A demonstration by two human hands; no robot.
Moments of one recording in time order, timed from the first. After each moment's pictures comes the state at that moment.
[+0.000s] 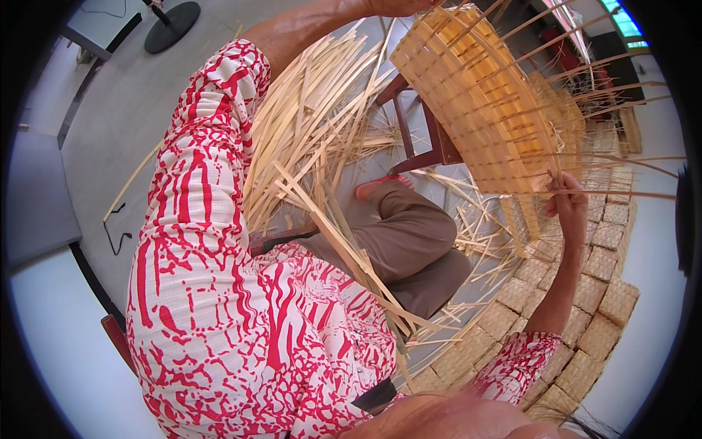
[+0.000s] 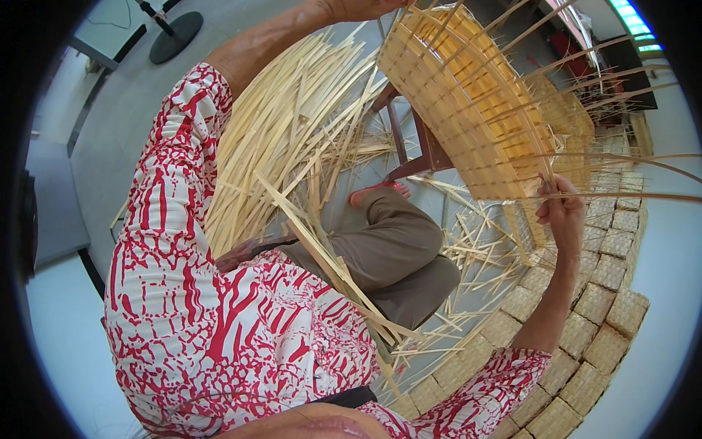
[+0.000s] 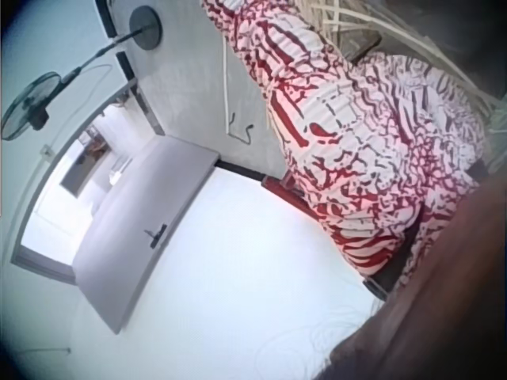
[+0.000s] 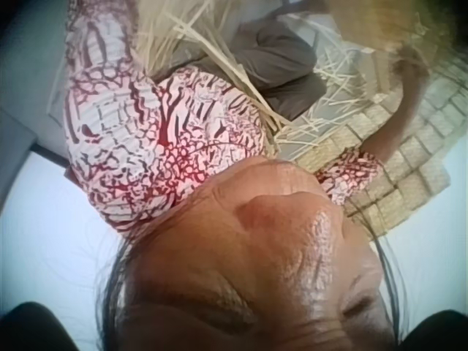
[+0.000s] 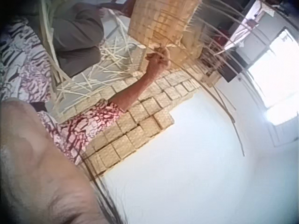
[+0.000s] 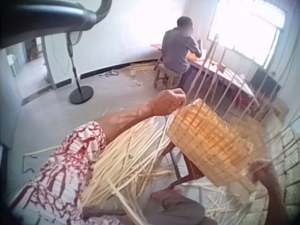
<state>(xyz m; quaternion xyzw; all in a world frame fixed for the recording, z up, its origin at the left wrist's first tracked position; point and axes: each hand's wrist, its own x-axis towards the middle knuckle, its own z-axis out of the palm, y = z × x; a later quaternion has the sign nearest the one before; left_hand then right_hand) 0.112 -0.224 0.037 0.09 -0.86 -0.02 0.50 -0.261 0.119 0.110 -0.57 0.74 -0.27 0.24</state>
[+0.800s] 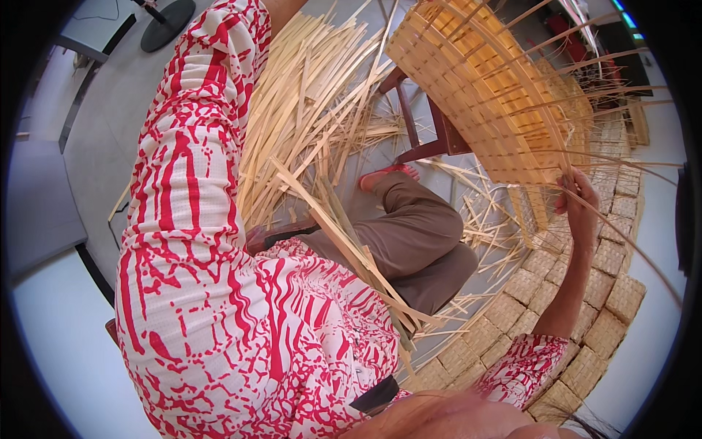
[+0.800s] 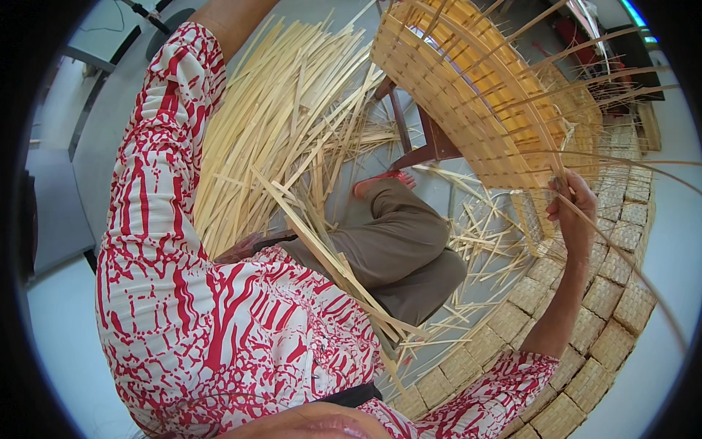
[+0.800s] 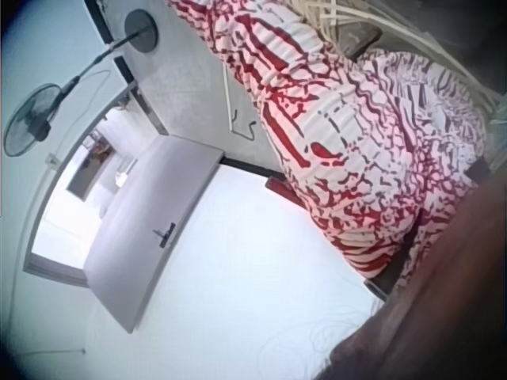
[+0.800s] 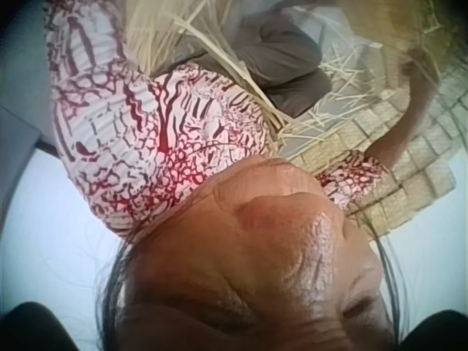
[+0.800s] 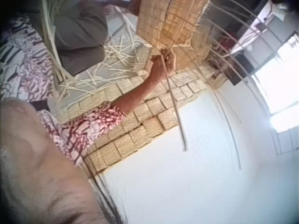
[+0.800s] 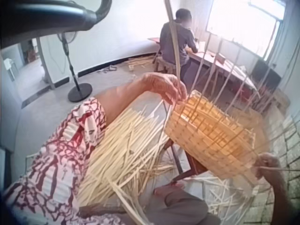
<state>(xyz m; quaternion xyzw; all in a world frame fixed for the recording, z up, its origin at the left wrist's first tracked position) 0.118 -0.243 0.057 0.09 -0.92 -0.21 0.32 -0.263 0.127 0.109 -0.57 0.76 -0.25 0.20</state>
